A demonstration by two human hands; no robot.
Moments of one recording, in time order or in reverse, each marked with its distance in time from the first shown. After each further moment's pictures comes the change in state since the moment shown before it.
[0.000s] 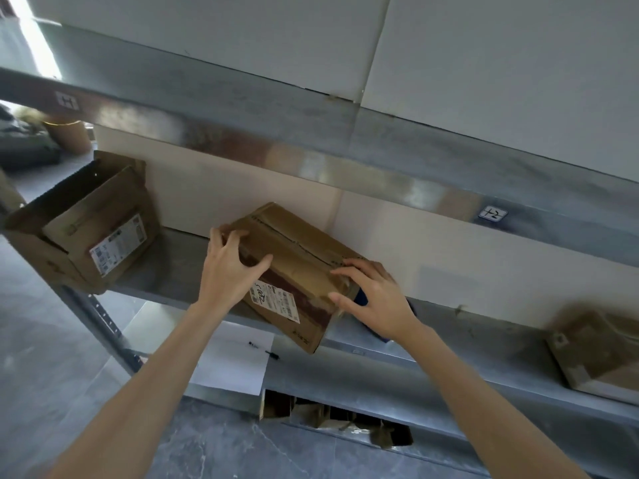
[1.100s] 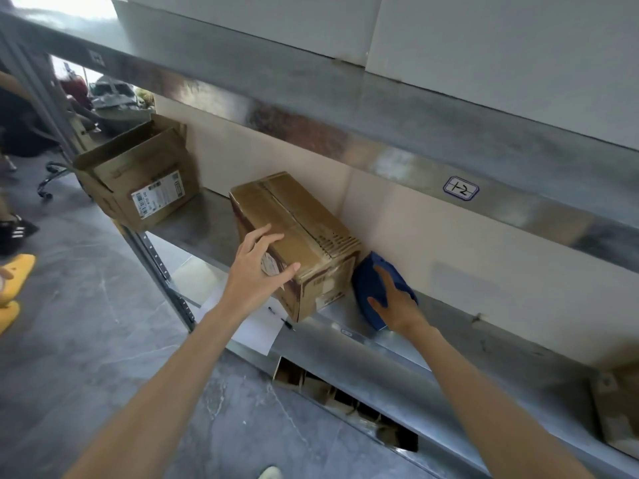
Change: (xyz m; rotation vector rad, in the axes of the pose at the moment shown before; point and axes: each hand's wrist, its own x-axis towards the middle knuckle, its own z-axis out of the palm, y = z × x) left_hand -0.093 0.068 0.045 -0.100 0.028 -0.080; right_hand -0.026 0.130 0.045 0.142 -0.479 0.306
